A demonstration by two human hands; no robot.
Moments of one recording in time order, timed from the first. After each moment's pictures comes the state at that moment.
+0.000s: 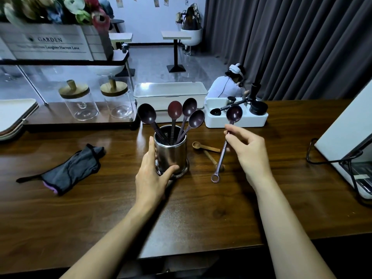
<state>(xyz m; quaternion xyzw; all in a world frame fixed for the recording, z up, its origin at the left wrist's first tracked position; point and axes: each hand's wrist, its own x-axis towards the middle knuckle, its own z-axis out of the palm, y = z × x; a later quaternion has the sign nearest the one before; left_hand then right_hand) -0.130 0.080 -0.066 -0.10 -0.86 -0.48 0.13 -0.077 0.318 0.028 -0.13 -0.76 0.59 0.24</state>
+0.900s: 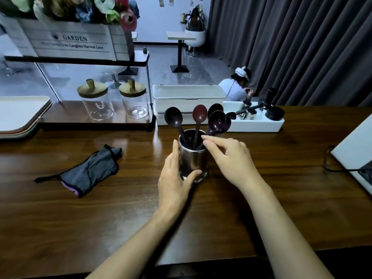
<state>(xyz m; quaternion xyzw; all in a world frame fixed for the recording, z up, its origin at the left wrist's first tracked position) -0.130 0.075 -0.063 -0.13 -0.86 -0.49 0.12 -0.096 0.231 0.046 -0.04 -0.92 0.35 0.16</state>
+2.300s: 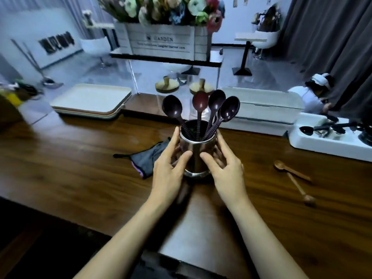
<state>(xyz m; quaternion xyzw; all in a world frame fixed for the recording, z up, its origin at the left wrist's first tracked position) -0.141 -0.060 -0.022 -0.06 -0.75 -0.63 0.17 -0.142 0.096 -0.010 0.09 -0.73 0.66 0.13</state>
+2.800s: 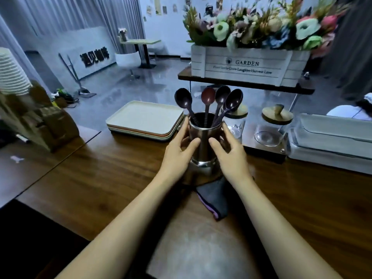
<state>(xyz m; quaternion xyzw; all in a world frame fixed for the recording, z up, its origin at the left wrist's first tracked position) -0.261 -0.267 0.012 -0.07 -0.78 -0.59 0.16 -0.277 -0.102 0.012 0.13 -0.75 0.64 0.11</state>
